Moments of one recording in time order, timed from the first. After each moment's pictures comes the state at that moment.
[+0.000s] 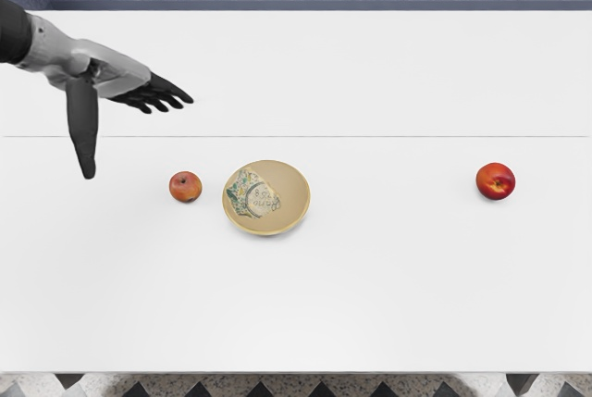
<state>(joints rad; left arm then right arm) -2.21 0.31 1.50 -1.25 0.08 -0.61 -0.61 -0.12 0.00 0.19 0.15 -0.07 -0.03 -0.01</state>
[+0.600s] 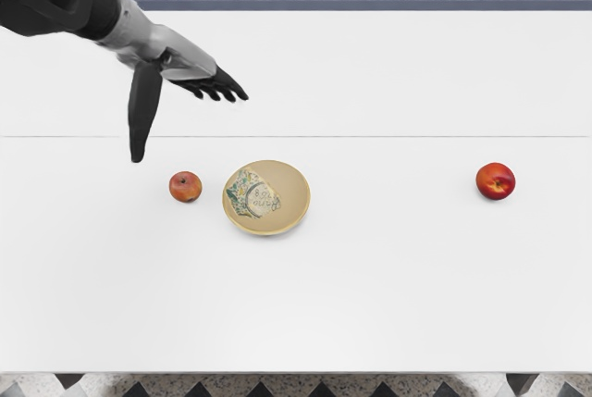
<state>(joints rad) -2.31 0.07 1.49 -1.21 0.03 -0.61 -0.59 -0.12 0.00 0.19 0.14 -0.07 -0.03 -0.01</state>
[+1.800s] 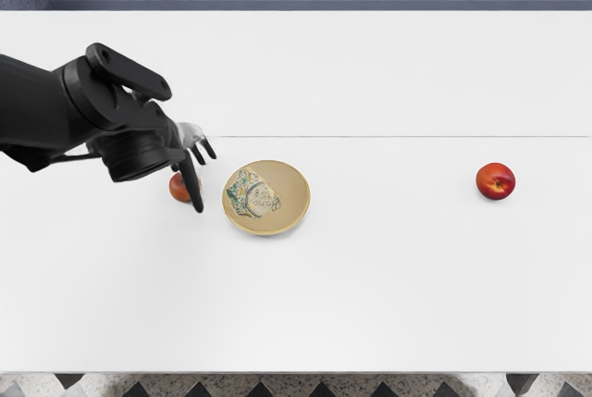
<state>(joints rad) -1.92 0.00 1.14 -1.33 -0.44 0.17 0.20 -0.12 0.00 0.19 0.14 -0.07 -0.03 -0.01</state>
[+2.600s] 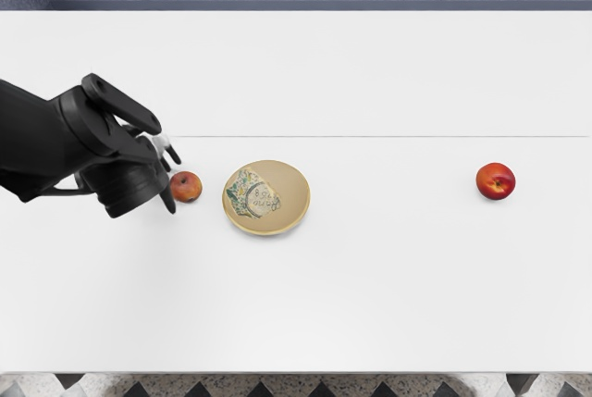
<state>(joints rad) -1.89 0.00 1.17 -1.44 -0.52 0.46 0.20 -0.12 0.00 0.19 0.14 -0.07 -0.03 -0.01</state>
